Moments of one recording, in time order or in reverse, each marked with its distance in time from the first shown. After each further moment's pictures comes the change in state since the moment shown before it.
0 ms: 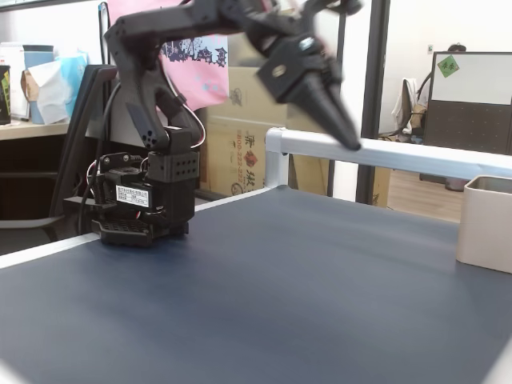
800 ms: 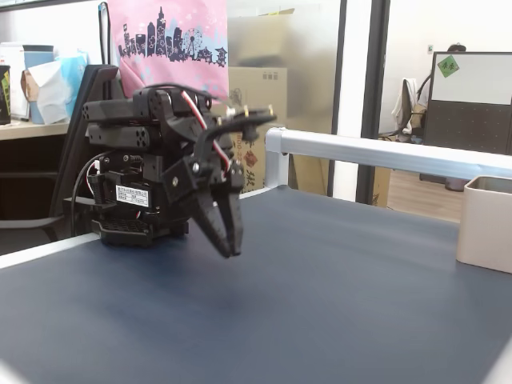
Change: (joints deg) arm 9.5 56.8 57.1 15.0 -0.4
